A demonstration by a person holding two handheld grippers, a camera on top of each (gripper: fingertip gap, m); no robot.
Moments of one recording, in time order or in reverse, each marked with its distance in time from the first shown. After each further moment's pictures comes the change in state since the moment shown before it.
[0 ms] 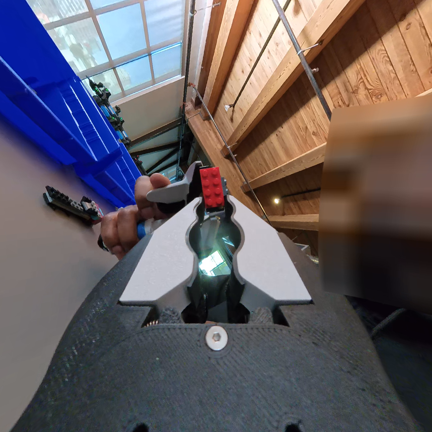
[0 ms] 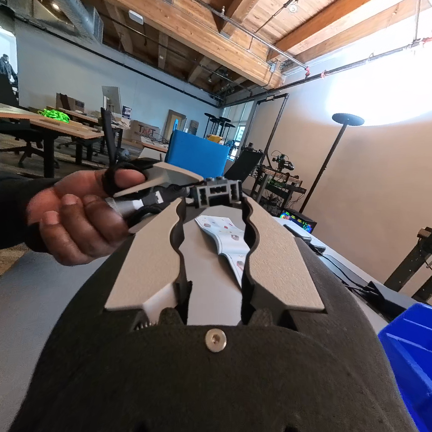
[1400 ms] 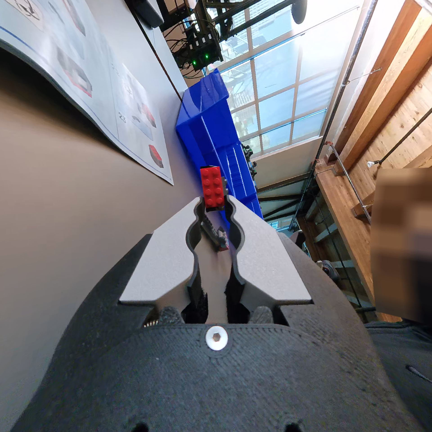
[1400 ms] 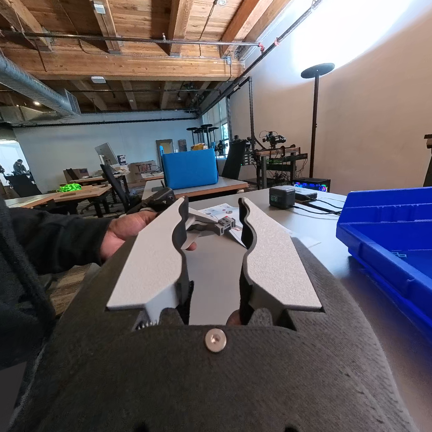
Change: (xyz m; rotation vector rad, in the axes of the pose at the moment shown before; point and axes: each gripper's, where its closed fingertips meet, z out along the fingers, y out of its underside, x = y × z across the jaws) left arm -0.114 -0.035 -0.026 0.243 -0.622 0.102; right arm 0.052 -0.001 -0.117 0.026 0.123 0.397
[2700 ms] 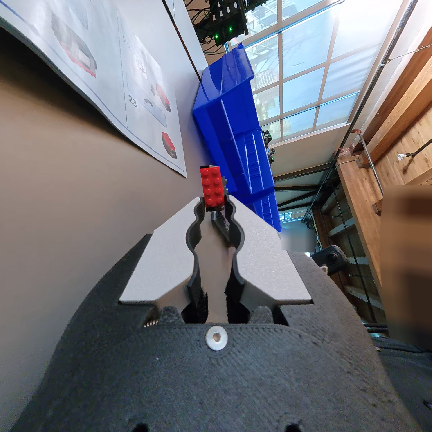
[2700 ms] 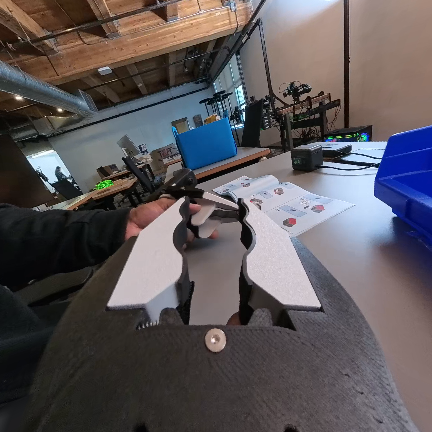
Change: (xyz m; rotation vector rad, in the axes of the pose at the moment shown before) left arm -0.015 0.010 0.016 -0.081 -0.093 -0.019; right arm 0.004 0.029 0.010 -0.134 -0.054 0.208
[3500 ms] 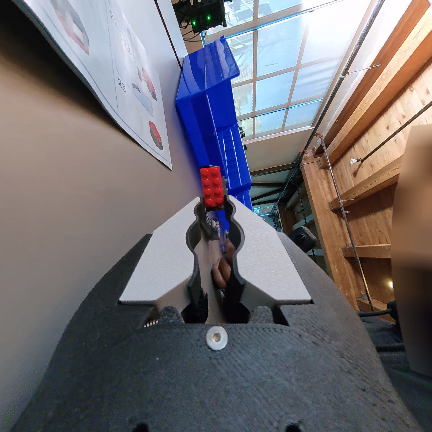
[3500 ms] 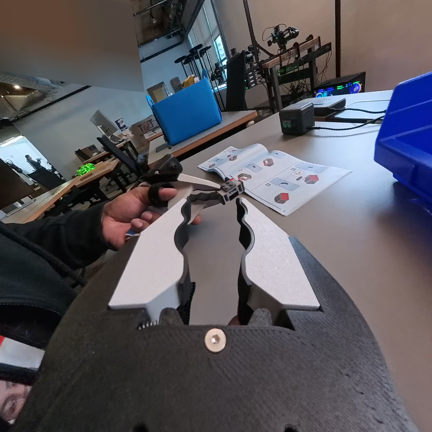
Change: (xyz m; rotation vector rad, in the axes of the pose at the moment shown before) left arm 0.008 0.001 -0.006 -0.034 0.125 -0.105; right arm 0.020 0.023 0.021 -0.153 0.088 0.078
